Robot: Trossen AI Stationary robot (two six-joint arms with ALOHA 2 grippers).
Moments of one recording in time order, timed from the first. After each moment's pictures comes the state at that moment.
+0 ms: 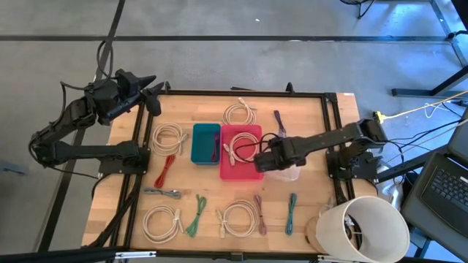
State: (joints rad) left arm 0.37 0.69 1.15 -0.68 -0.53 -0.12; right arm 0.20 1.72 1.34 -1.19 0.15 1.59
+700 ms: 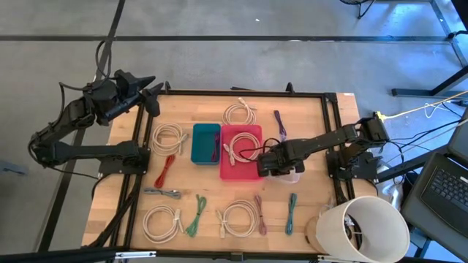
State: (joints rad) left arm 0.37 0.68 1.15 -0.69 -0.52 -0.12; right arm 0.17 1.69 1.01 -0.80 -0.03 1.59
